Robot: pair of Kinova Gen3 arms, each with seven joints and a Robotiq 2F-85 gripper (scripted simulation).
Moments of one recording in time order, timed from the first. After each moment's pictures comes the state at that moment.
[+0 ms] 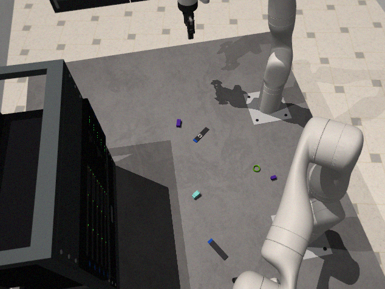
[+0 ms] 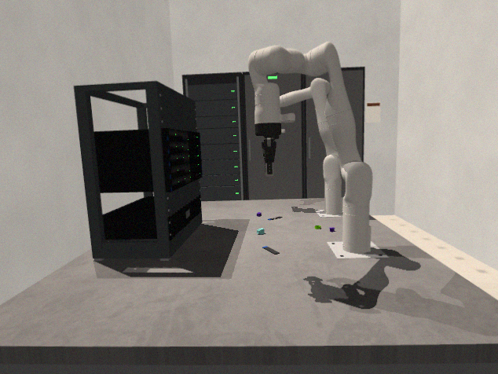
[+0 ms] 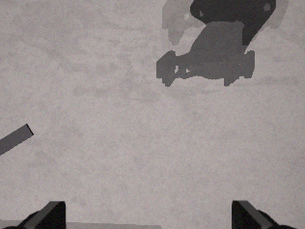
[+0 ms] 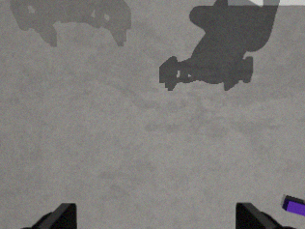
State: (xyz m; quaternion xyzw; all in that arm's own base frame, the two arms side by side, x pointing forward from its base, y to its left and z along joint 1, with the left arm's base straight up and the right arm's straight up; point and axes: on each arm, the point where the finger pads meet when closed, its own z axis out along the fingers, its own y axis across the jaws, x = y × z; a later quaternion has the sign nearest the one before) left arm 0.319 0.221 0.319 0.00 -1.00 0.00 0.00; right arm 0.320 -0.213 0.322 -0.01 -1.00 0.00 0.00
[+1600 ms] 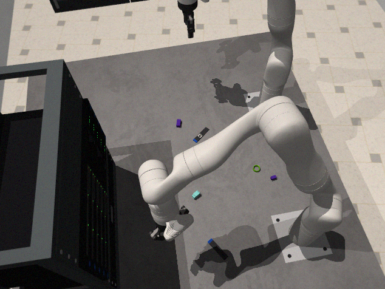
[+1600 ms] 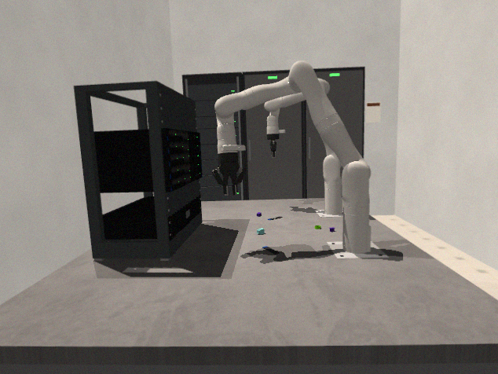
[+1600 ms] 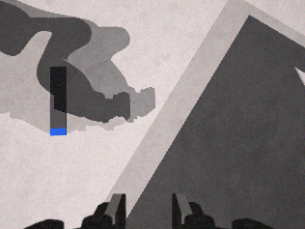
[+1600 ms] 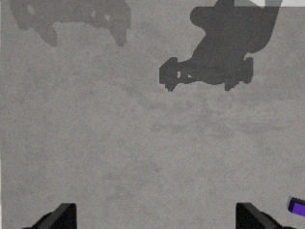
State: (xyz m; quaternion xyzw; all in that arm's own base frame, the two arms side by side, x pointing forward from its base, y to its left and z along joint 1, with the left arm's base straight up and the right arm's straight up) left arm 0.464 -0.033 0.232 -0.50 -0.86 -0.04 0.05; right arm 0.318 -0.222 0.319 0.00 -1.00 0.00 0.00
